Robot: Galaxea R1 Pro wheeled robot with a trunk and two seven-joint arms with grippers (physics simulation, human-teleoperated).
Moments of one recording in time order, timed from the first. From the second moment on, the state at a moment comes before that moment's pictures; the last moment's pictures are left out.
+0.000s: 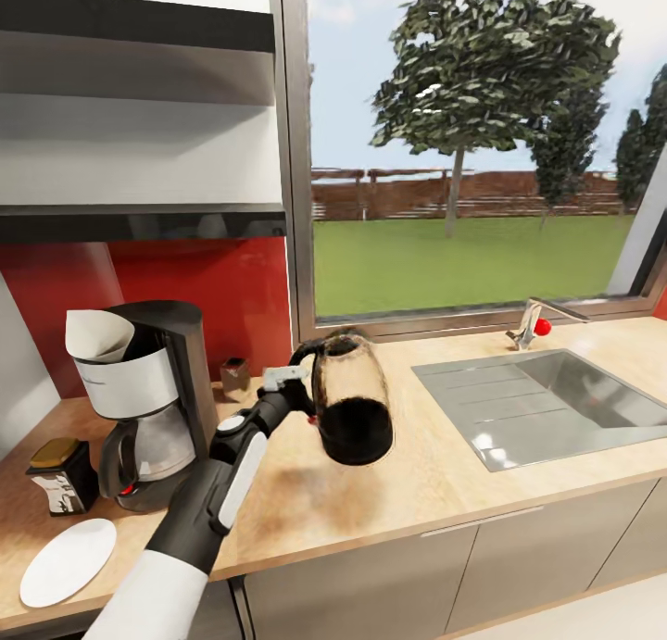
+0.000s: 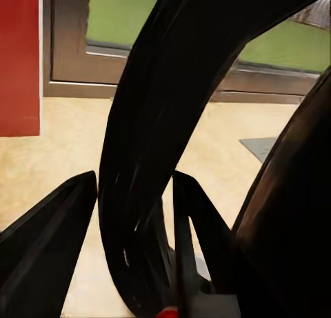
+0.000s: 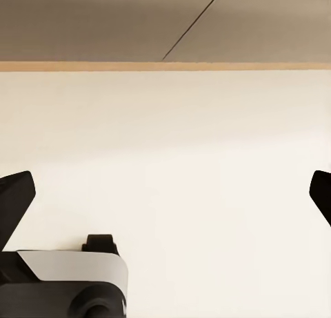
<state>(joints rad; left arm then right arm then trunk) -0.60 -0.14 -0.19 -1.22 0.25 0.41 0.03 -0.33 0.11 0.64 -0.05 -0.40 -0.10 -0.42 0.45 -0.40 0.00</state>
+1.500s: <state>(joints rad) -0.58 -0.15 -0.40 -1.35 0.18 0.35 0.90 -0.33 -0.02 0.64 -0.05 -0.41 -0.11 0.00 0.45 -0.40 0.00</state>
